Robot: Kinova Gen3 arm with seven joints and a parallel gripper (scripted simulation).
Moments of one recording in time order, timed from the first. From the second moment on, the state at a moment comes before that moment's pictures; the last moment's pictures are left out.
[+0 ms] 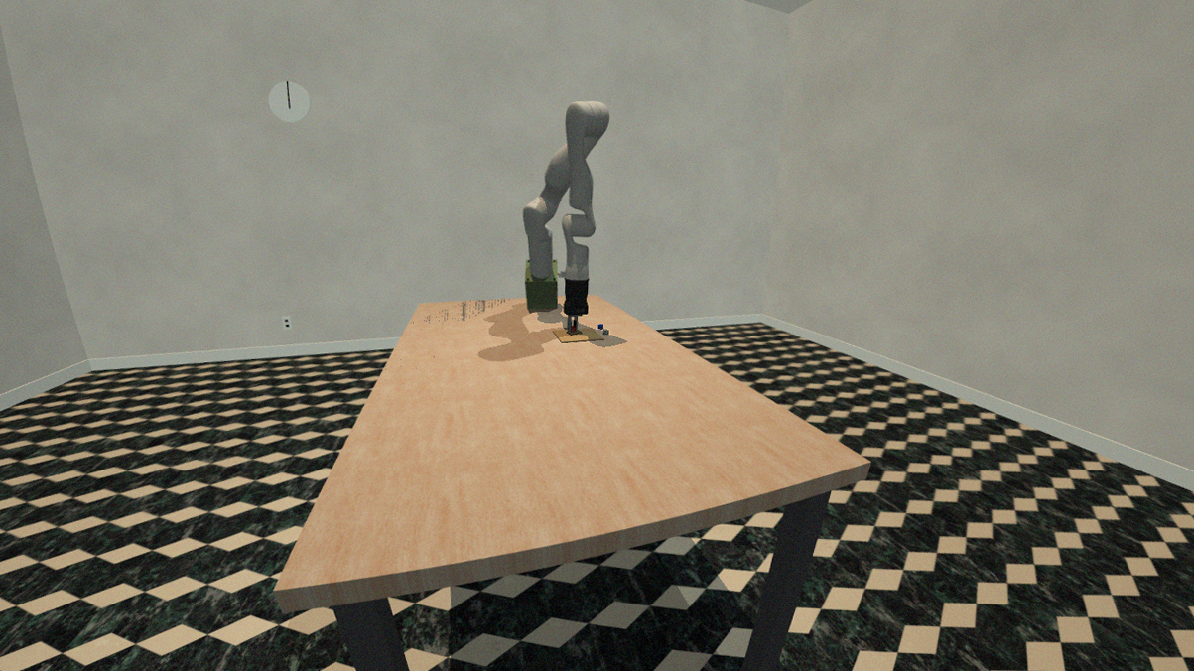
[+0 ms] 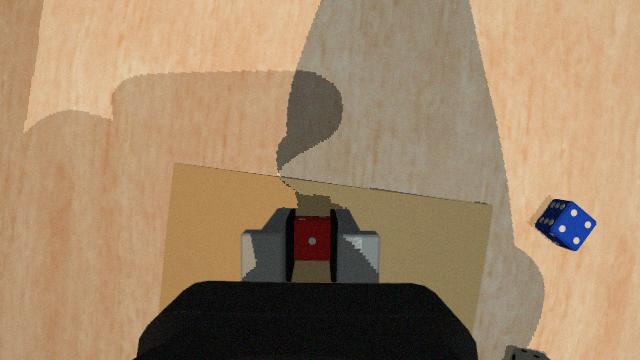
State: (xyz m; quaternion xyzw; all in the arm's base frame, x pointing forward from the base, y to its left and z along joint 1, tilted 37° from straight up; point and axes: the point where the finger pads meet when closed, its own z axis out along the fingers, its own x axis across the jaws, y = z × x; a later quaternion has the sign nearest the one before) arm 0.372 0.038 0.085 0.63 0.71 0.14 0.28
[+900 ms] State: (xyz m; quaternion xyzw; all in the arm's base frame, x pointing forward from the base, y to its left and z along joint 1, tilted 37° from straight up) arm 0.372 0.038 0.085 0.63 0.71 0.14 0.28
